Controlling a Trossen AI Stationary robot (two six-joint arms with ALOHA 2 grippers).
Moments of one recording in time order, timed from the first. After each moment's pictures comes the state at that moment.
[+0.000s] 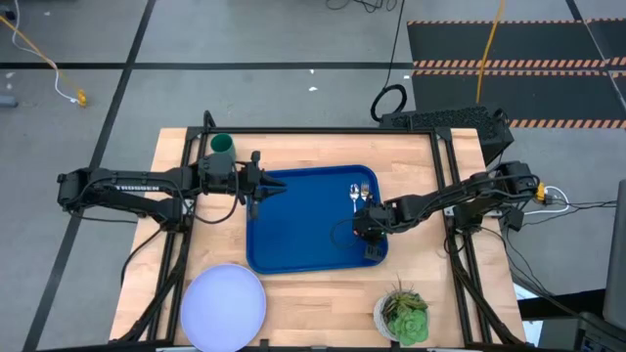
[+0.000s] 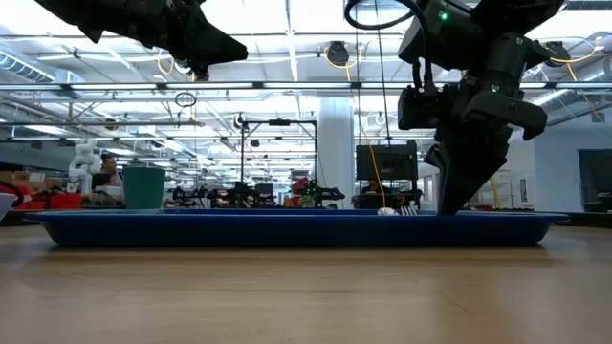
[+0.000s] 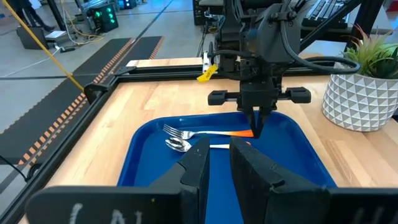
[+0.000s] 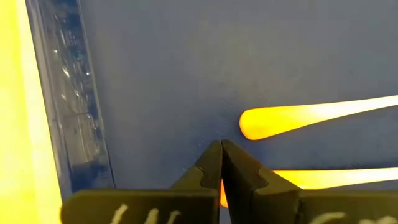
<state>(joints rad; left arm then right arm) 0.16 1.01 0.63 0.12 0.13 0.11 0.12 1.53 0.74 -0.35 -0.03 0.30</state>
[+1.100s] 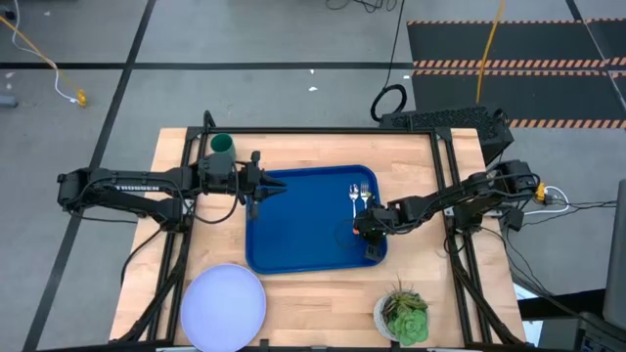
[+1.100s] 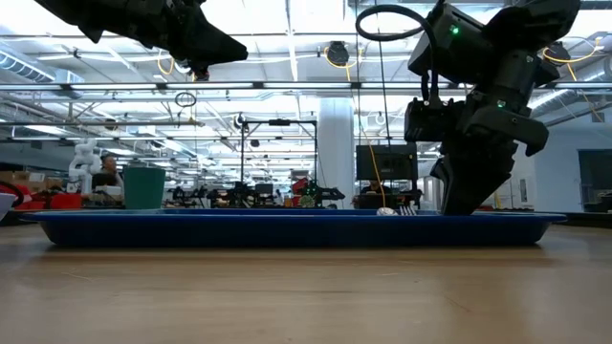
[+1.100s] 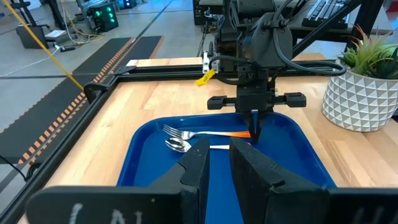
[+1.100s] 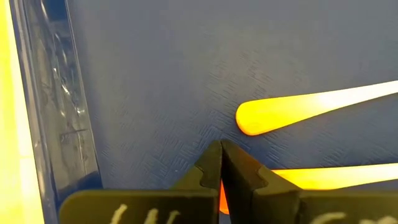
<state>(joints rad) 0.16 1.02 0.63 0.12 0.13 0.11 0.12 1.53 0.64 -0.21 -0.03 0.35</state>
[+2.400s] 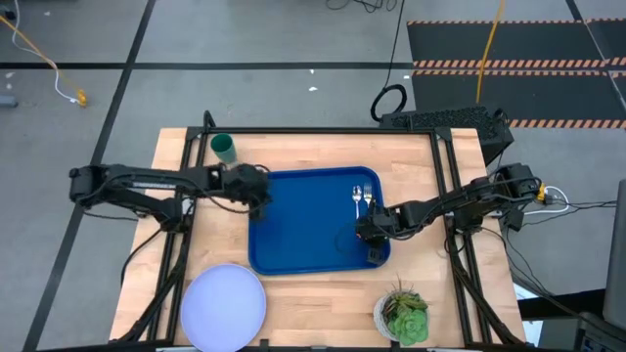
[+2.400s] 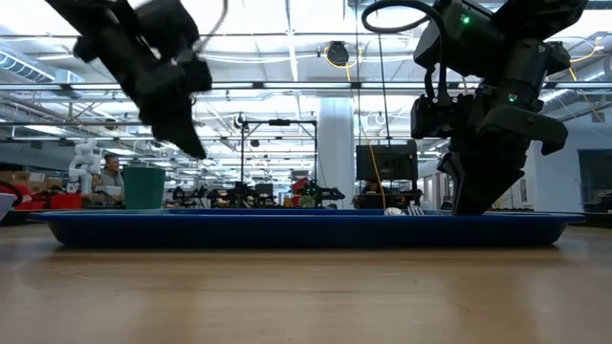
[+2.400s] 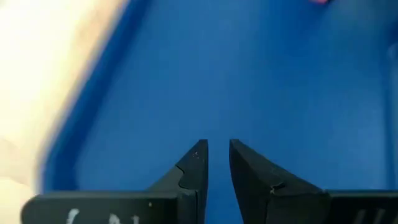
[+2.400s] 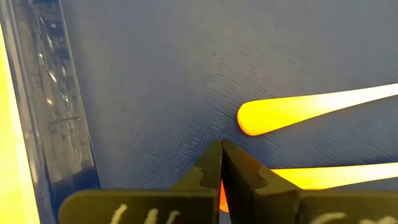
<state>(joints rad) 0.20 1.17 0.63 -0.31 0.03 -0.16 0.16 1.52 0.67 -0.29 0.00 0.38</state>
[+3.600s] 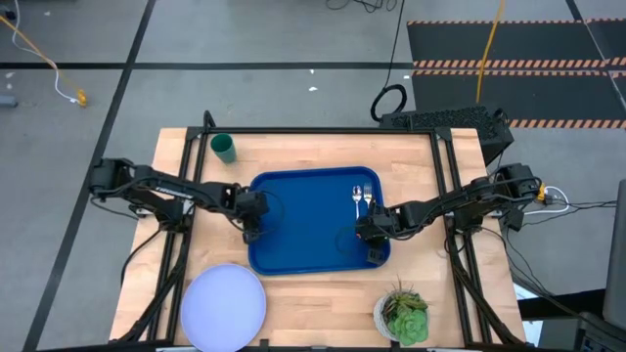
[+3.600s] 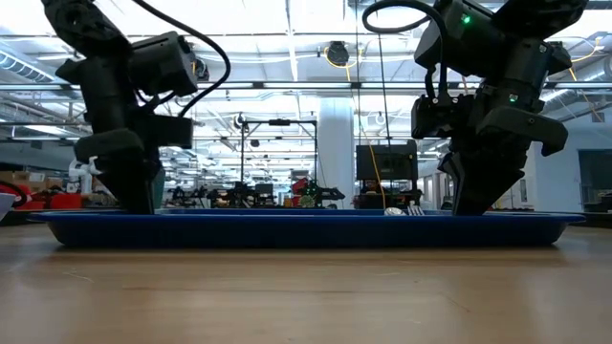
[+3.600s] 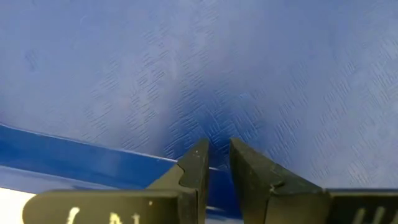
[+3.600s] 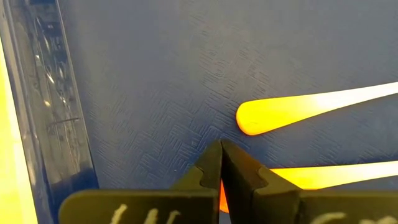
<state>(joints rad) 0.05 1.40 0.57 -0.42 -0.01 -0.23 0.16 1.52 0.67 -0.31 0.02 0.38</state>
